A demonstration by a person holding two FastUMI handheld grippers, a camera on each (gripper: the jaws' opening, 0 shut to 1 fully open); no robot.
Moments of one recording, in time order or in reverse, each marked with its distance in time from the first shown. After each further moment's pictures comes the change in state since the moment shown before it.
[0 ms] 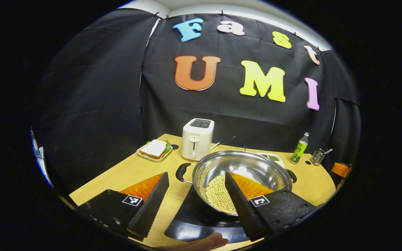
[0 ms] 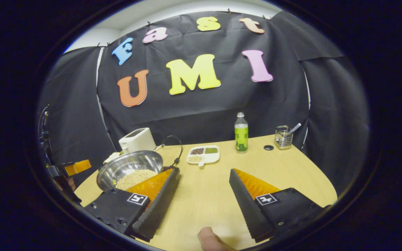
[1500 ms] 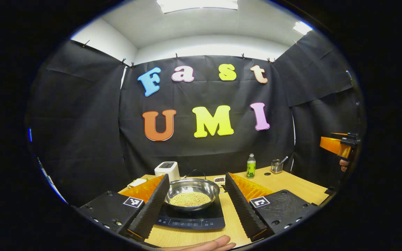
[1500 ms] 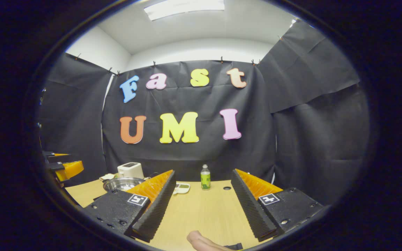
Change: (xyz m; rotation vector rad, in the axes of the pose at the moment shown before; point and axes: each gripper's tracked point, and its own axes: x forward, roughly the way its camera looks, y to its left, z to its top) left arm -0.213 -0.137 0.063 0.204 -0.342 -0.183; right arm -0.224 -0.087 0.090 -0.116 -0.401 -0.058
